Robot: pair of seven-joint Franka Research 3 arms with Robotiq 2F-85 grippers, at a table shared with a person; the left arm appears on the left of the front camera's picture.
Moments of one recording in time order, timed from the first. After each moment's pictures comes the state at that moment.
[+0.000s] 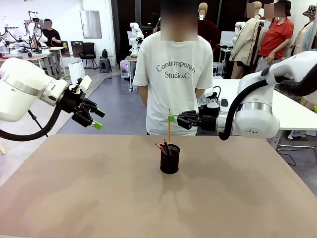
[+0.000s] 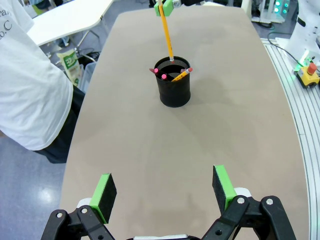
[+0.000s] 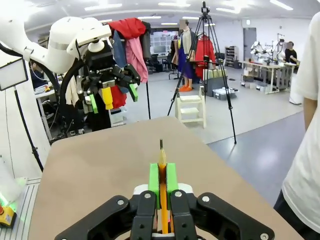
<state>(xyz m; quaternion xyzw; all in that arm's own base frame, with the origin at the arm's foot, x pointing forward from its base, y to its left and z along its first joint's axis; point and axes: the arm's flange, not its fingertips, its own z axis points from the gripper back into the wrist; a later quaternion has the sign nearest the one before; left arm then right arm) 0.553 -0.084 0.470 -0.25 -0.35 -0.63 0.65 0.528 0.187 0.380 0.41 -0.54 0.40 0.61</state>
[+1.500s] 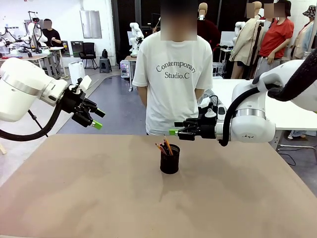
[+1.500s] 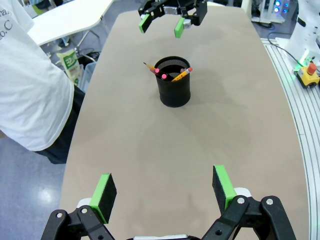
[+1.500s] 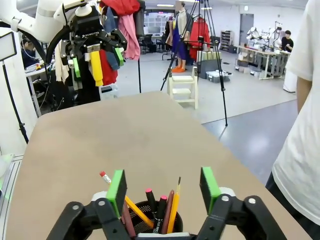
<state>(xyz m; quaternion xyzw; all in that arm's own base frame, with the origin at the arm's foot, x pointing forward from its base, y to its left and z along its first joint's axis) 0.553 -0.084 0.470 -0.25 -0.35 -0.63 0.65 0.540 0.179 0.347 0.37 -0.53 0.42 0.64</state>
